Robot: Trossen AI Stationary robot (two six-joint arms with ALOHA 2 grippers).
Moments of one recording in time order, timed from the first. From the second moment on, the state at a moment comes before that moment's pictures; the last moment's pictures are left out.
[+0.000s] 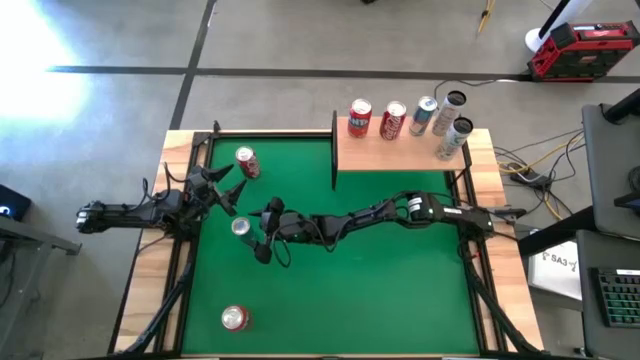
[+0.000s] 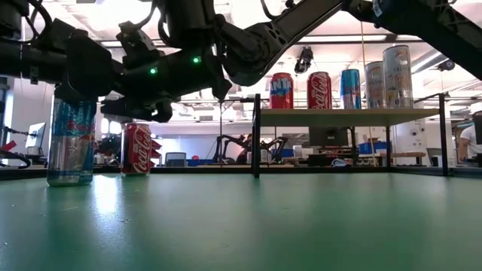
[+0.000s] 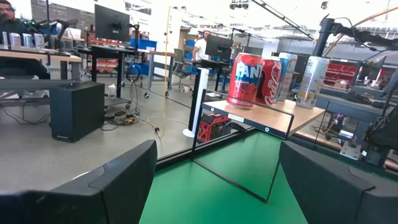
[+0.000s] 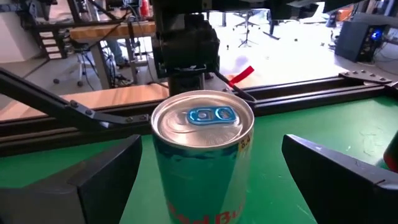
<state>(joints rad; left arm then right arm) -0.02 0.03 0.03 0.11 -0.75 -0.09 0.08 2.49 1.87 0.48 0.23 0.09</state>
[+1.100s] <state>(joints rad) -0.02 0.03 0.03 0.11 -0.75 -0.09 0.10 2.49 1.87 0.42 0.35 0.08</state>
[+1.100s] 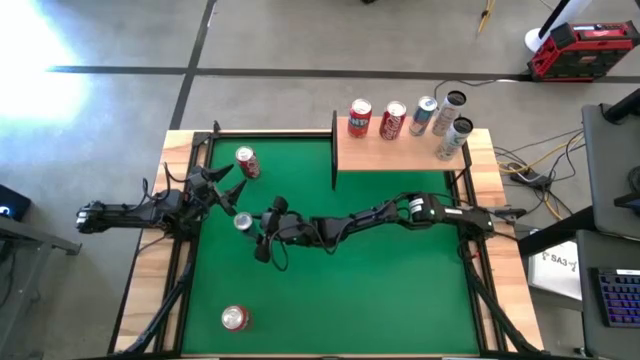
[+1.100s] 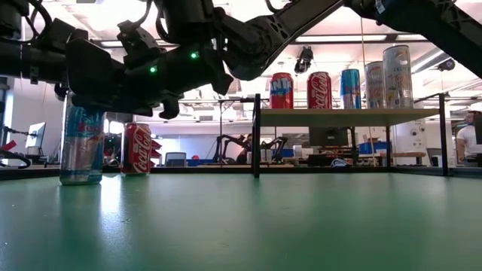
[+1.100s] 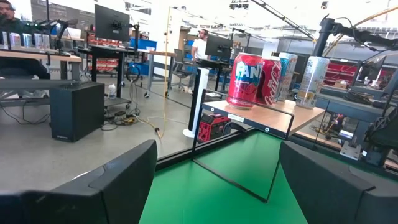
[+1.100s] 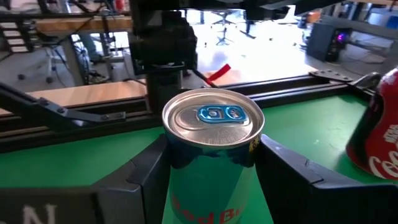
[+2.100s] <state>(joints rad) -0.02 0.03 0.03 0.11 -0.75 -0.09 0.30 2.20 1.87 -0.93 0.84 1.12</state>
